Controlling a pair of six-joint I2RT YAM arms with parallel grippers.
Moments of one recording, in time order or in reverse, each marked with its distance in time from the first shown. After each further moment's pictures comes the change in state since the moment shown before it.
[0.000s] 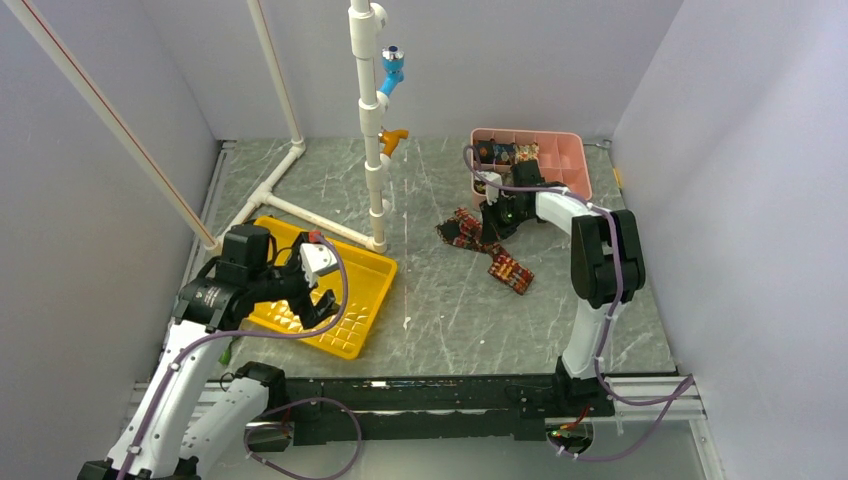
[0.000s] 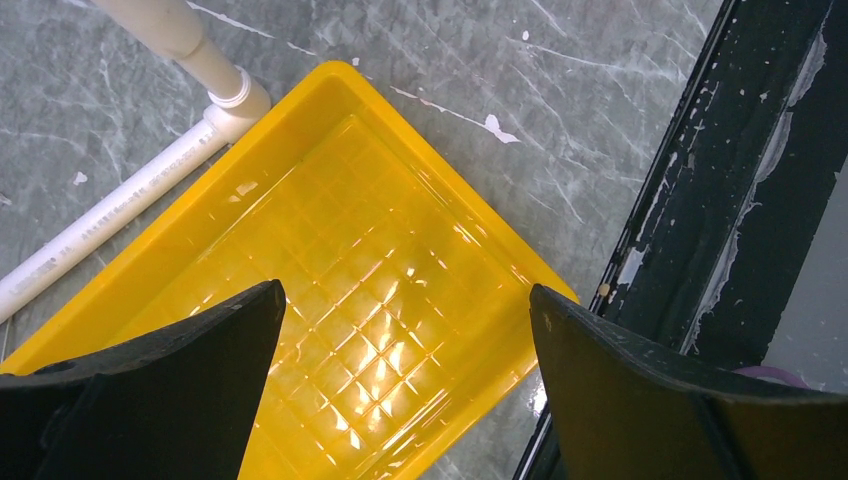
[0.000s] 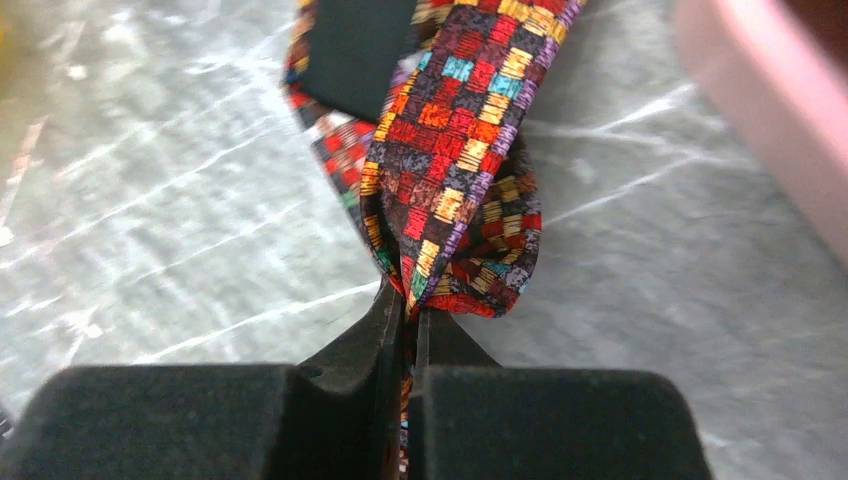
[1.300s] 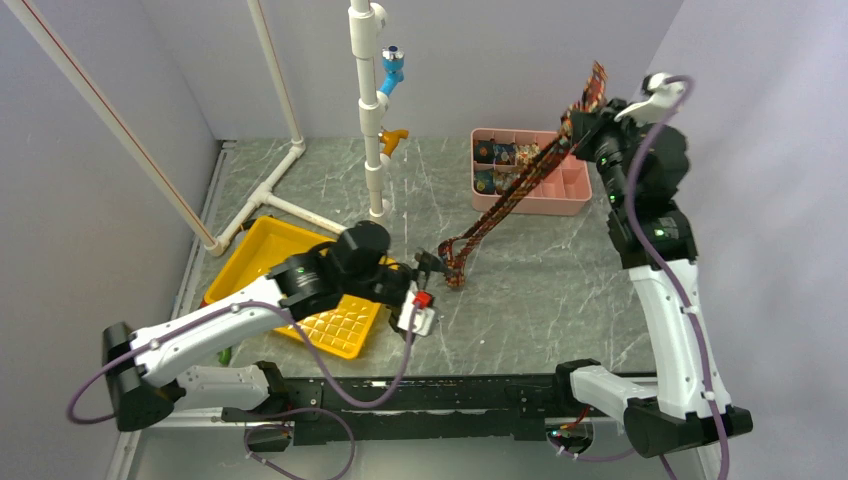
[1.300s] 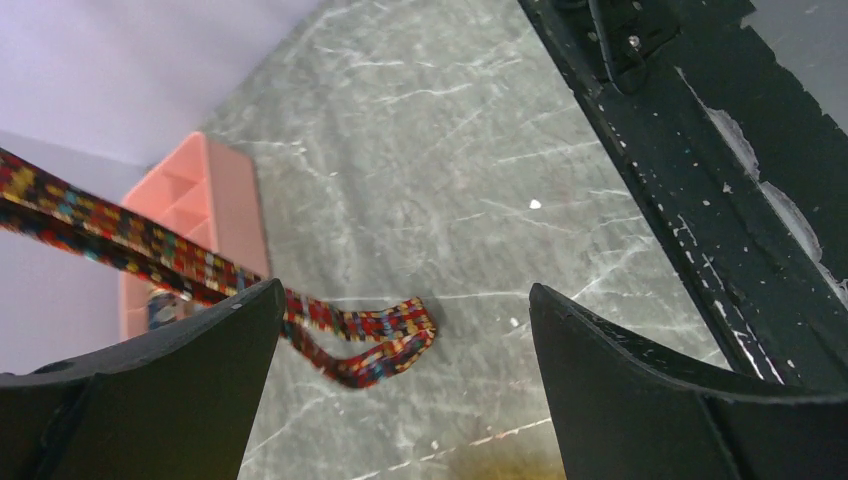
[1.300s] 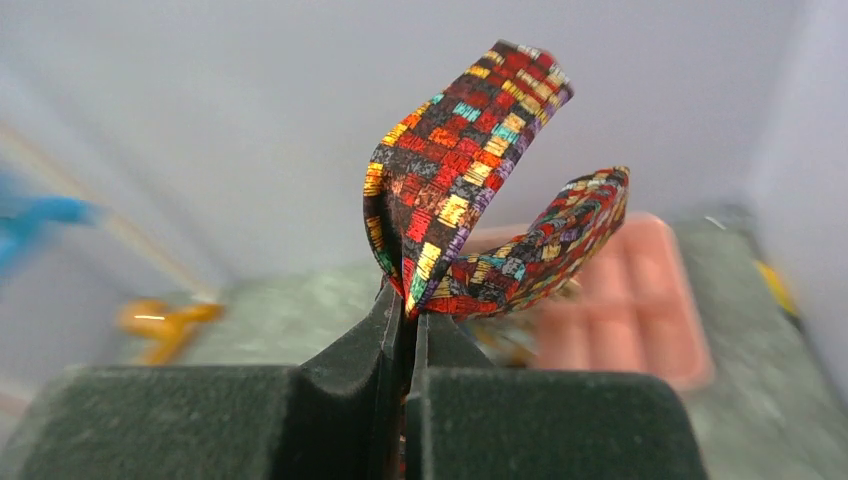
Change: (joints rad) left arm -0.743 0.360 0.200 0.467 -0.087 0.302; right arm 0.005 -0.834 0.269 0.129 0.570 0.748
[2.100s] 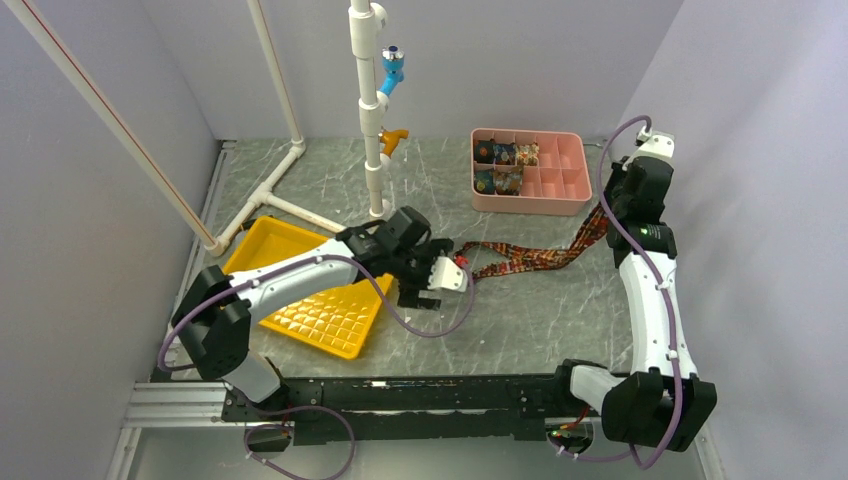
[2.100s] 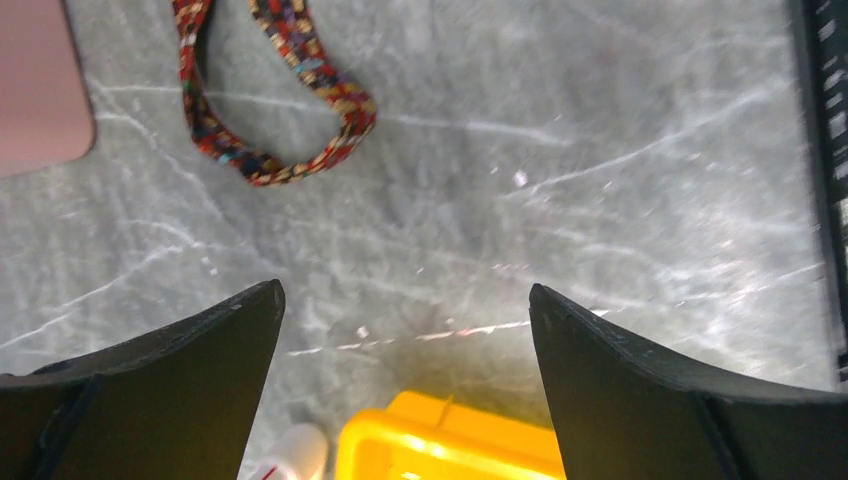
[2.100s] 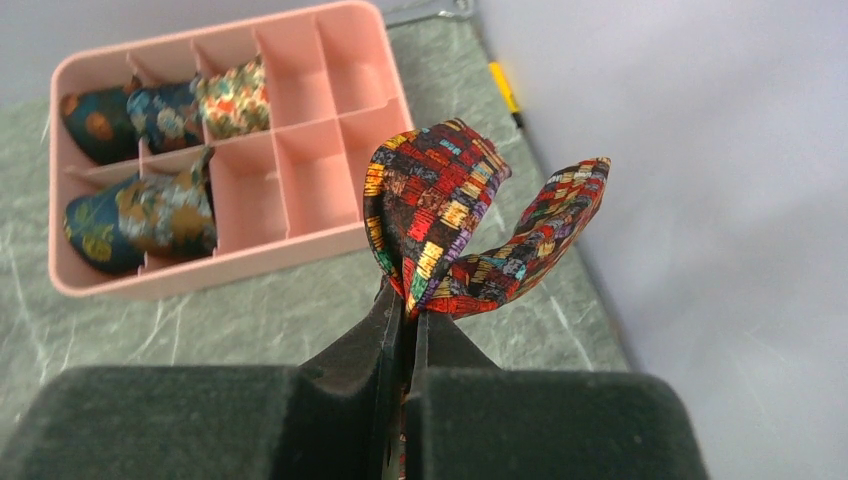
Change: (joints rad) left arm 0.117 0.445 0.079 -0.069 -0.148 -0.051; right arm -0.347 0.006 -0.484 0.050 0.121 -0.294
